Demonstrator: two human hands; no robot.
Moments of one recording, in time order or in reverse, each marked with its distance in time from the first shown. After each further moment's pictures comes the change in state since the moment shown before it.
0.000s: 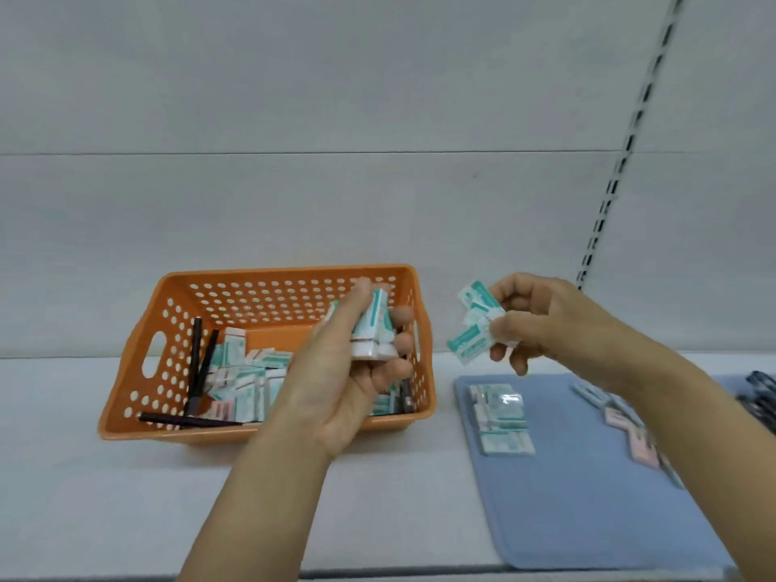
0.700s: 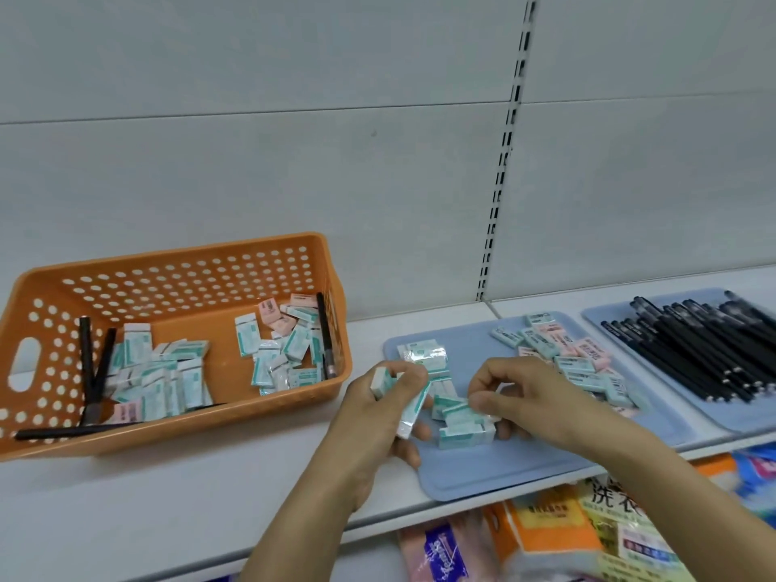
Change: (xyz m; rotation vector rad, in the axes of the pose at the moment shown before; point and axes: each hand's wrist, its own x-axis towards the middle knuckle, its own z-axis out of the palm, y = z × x) left_hand -0.008 -0.114 0.010 0.520 -0.132 -0.188; right_hand -0.100 0.082 -0.004 -0.306 0.112 0.266
